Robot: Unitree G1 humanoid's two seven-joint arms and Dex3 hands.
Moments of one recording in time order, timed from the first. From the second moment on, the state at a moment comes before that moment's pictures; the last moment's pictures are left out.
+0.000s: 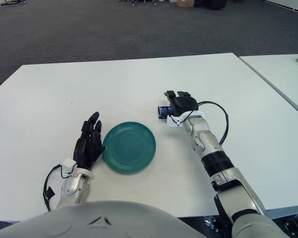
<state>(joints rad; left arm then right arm) 0.36 -0.11 -0.19 0.10 -0.10 -0.45 0.00 -0.34 -0.44 0.36 0.37 -0.97 0.02 0.03</state>
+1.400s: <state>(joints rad) 0.26 -0.11 -0.25 0.18 -0.10 -0.44 0.03 -0.42 -0.47 0.42 0.63 -0.86 0.01 -0.03</state>
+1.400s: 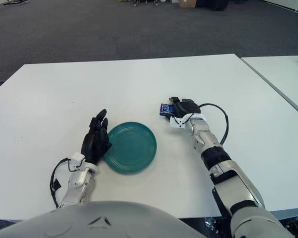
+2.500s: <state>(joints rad) 0.20 -0.11 -0.29 0.22 -0.17 -0.44 0.08 -0.57 -0.53 0.55 1.05 -0.88 -0.13 -0.41</state>
